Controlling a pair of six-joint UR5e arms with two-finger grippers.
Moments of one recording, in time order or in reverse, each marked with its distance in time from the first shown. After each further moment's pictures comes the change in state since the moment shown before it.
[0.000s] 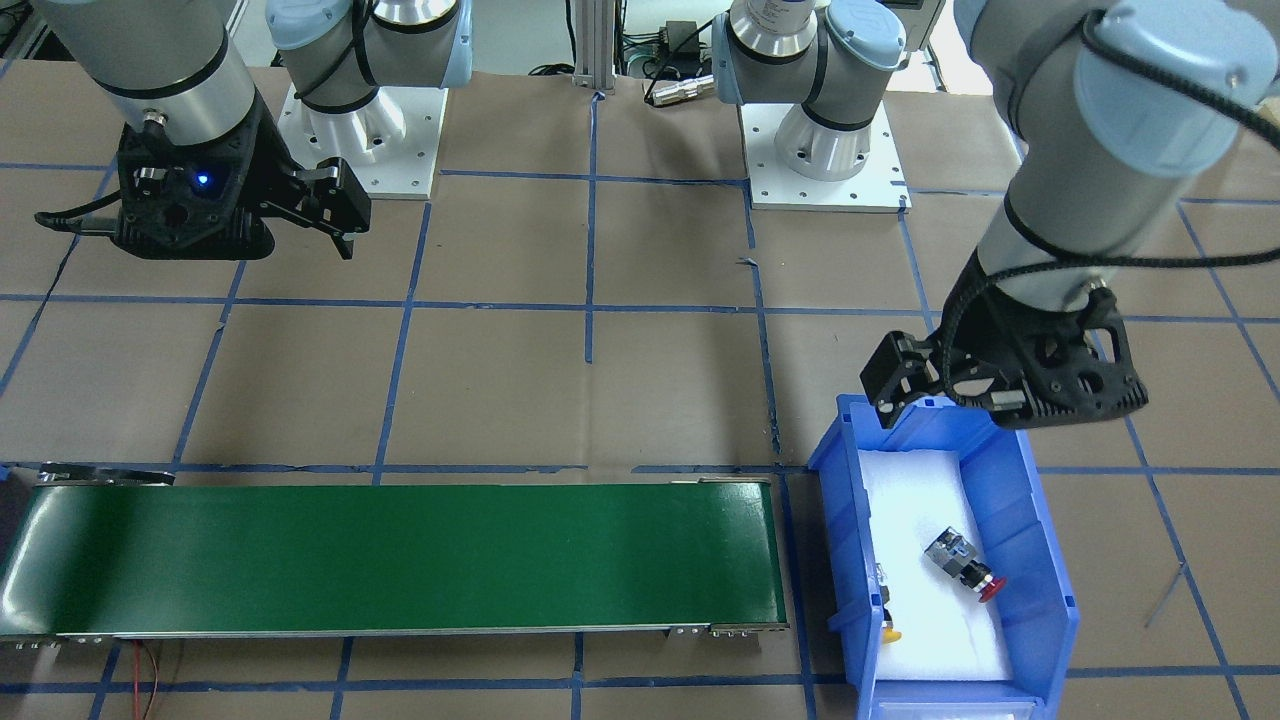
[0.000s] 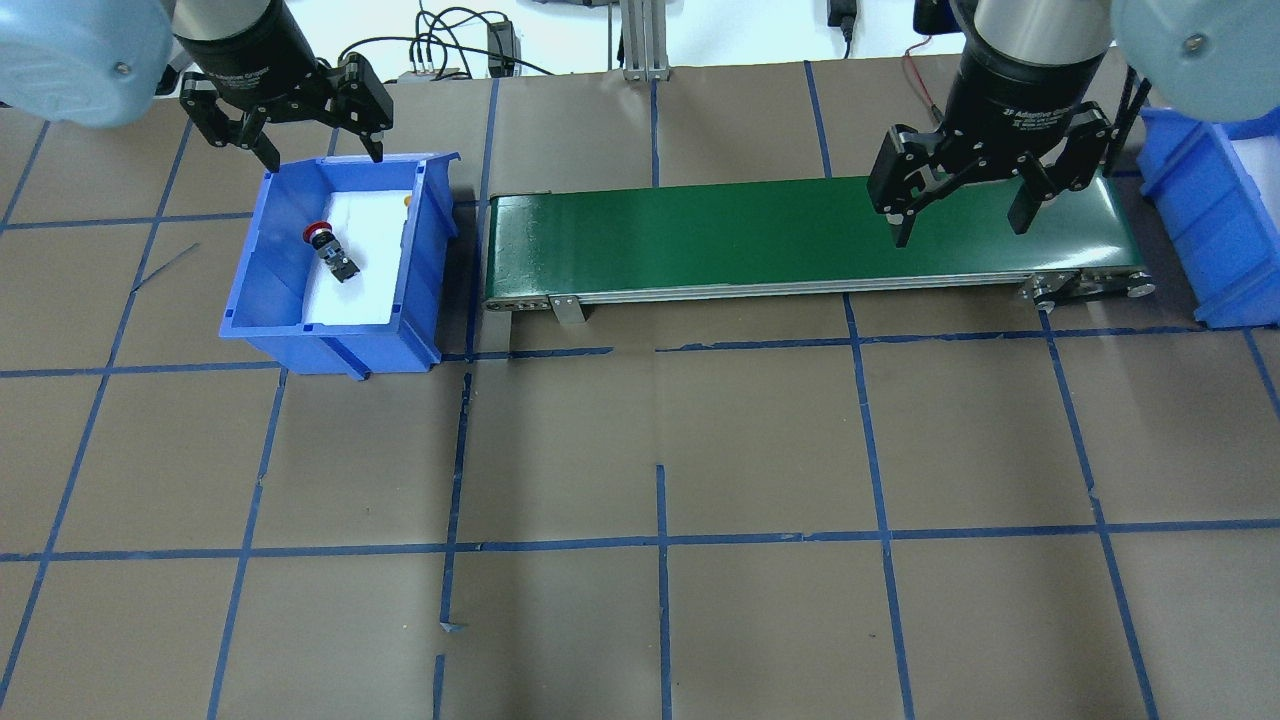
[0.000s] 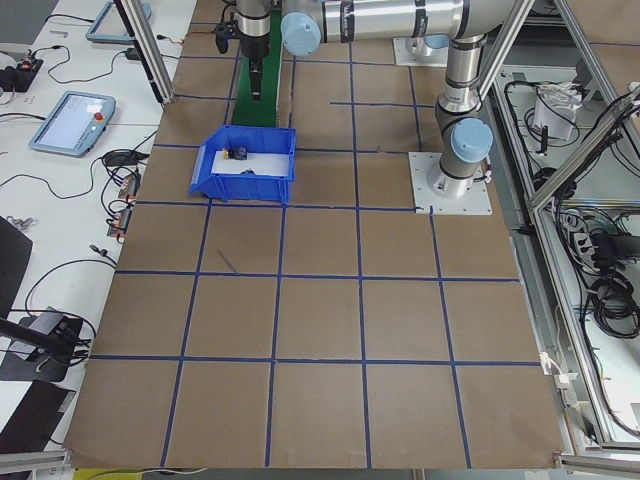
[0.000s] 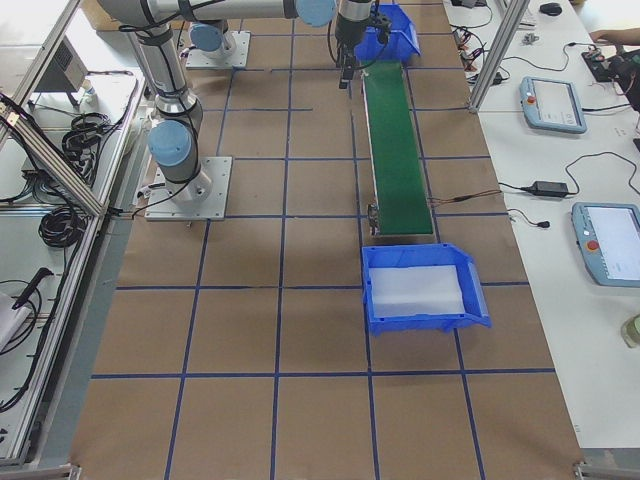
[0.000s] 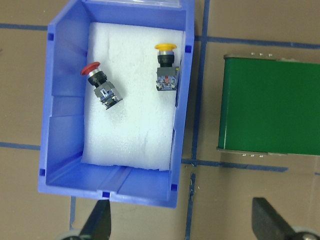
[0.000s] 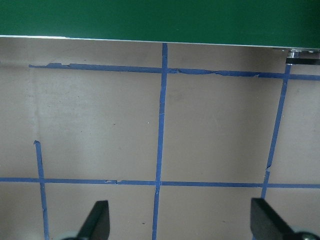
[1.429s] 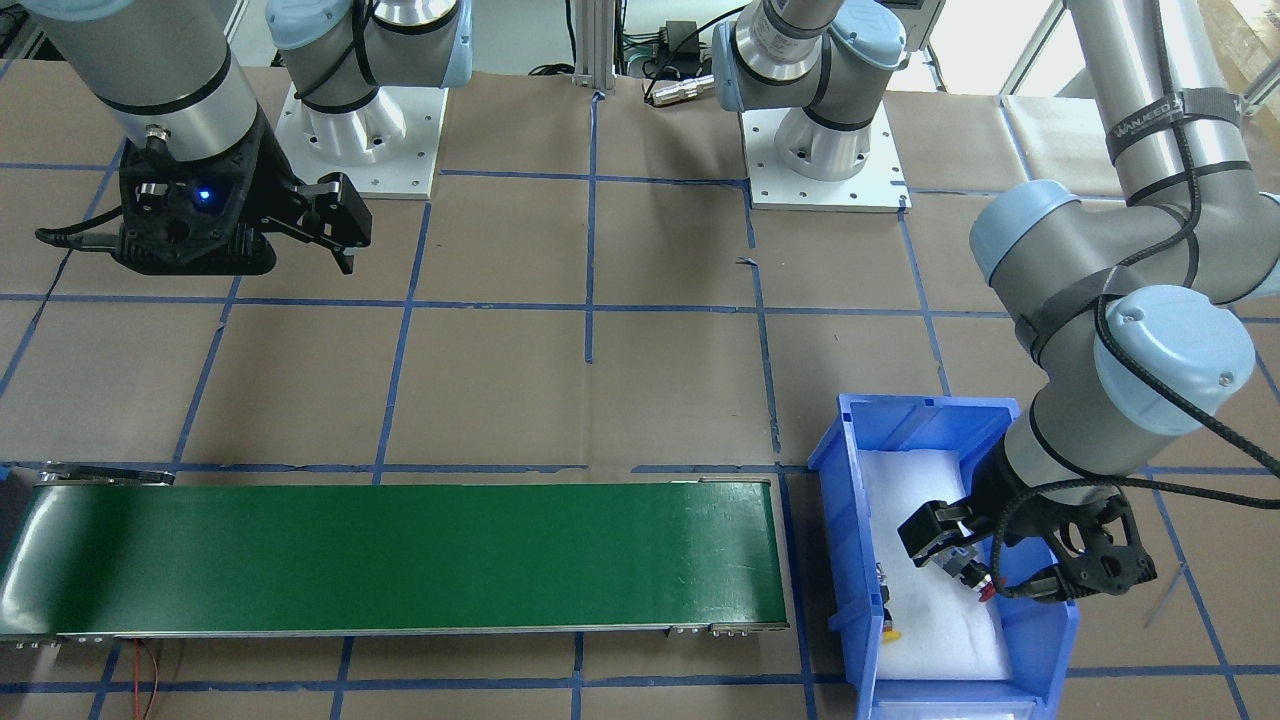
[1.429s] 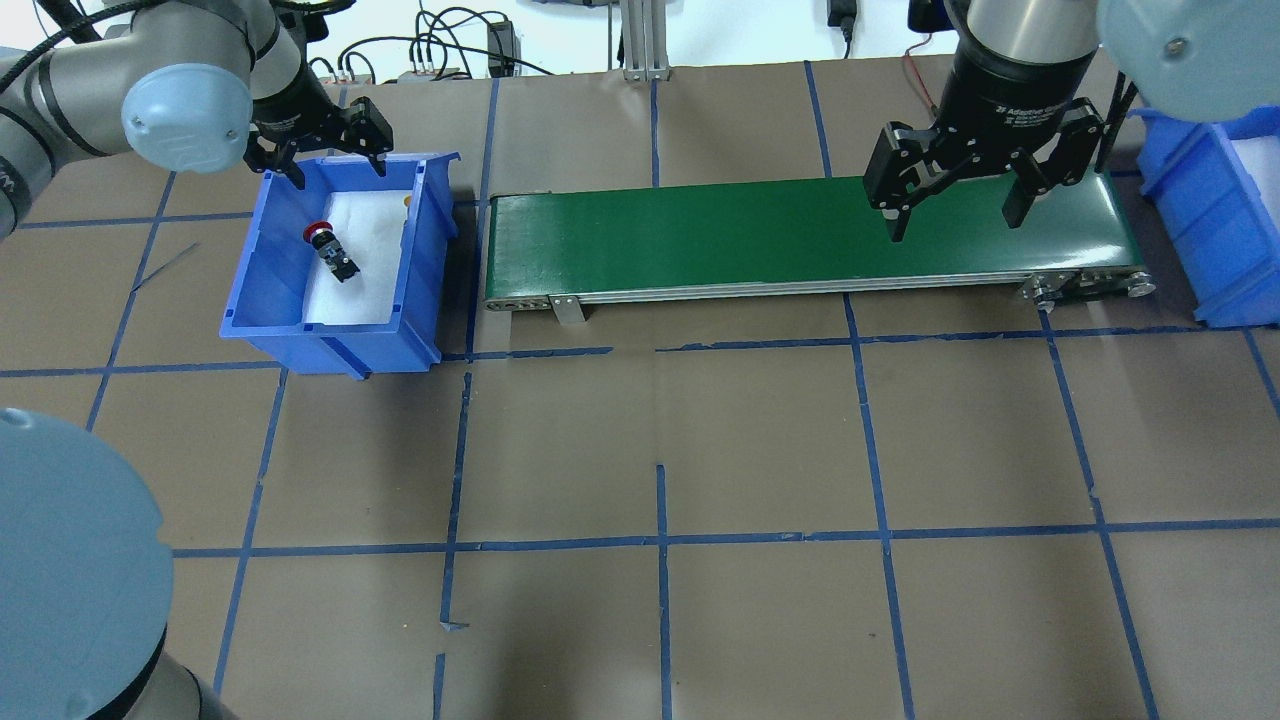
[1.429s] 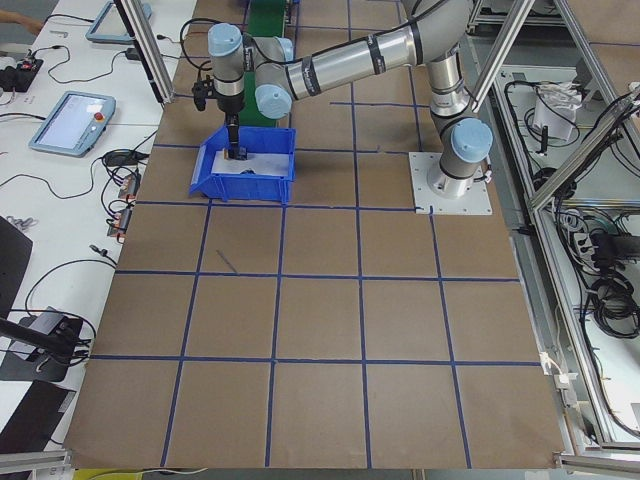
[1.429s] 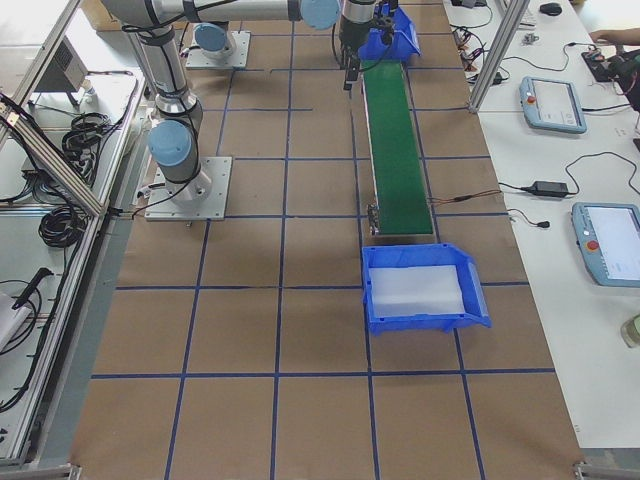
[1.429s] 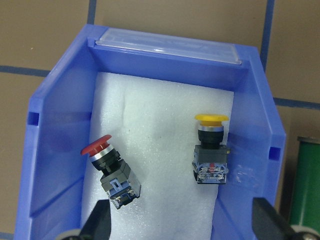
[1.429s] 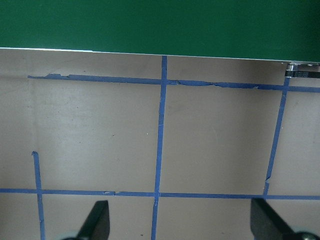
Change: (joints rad) left arm 0.079 -0.174 -0.025 0.191 -0.017 -0.048; right arm 0.003 0.021 -0.003 -0.043 -0.005 -0.003
